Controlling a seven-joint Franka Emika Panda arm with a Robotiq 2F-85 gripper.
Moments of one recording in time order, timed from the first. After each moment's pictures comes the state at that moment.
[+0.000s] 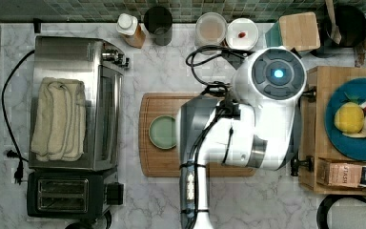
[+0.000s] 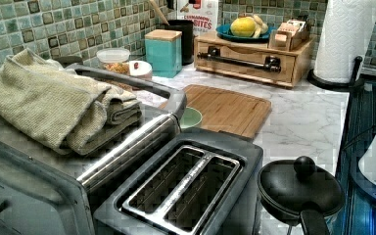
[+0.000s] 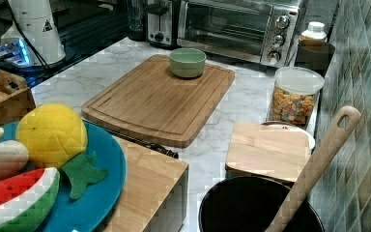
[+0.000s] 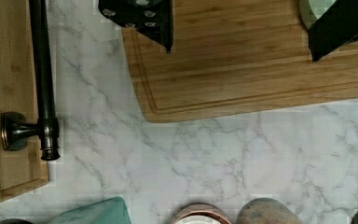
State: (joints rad) arm -0.05 0.05 -0.12 -1.85 -0.04 0.37 -0.80
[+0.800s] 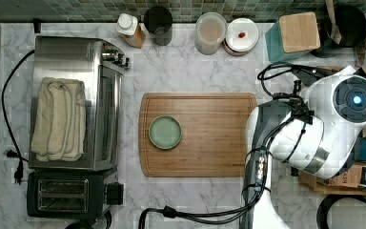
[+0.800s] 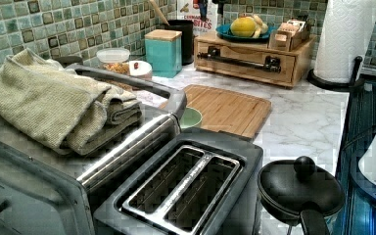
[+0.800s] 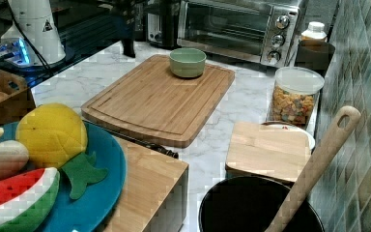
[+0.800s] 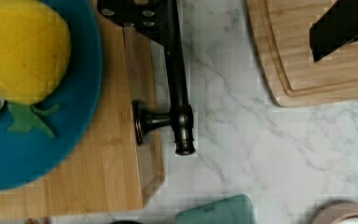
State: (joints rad) arm -0.15 0.14 -0.27 -1.93 -0.08 0.60 -0.99
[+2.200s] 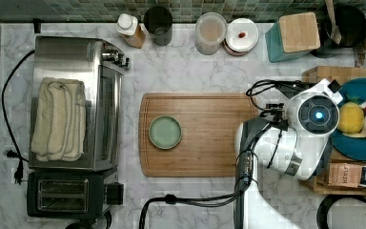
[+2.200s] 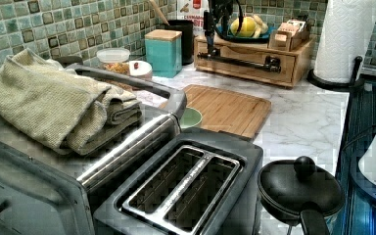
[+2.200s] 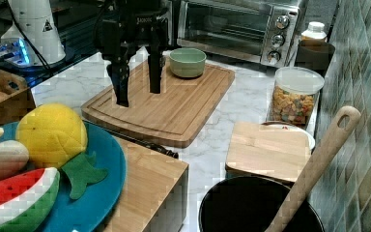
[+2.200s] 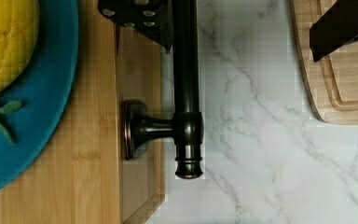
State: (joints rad) arm -0.16 0.20 -0.26 -2.11 -0.18 0.88 -0.99
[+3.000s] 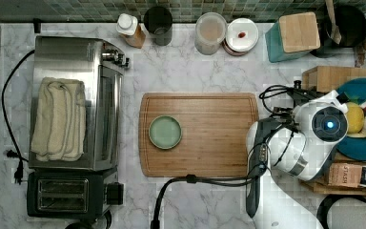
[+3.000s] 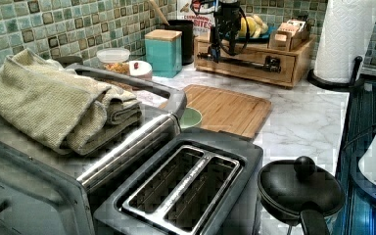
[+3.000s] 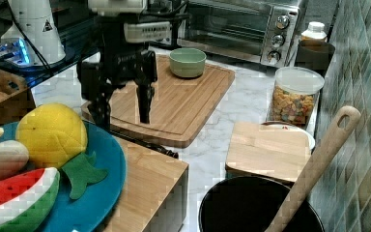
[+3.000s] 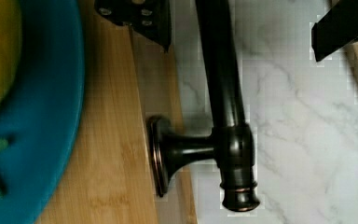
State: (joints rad) arm -0.24 0.32 -0.27 -2.12 -0.05 1.04 -1.05
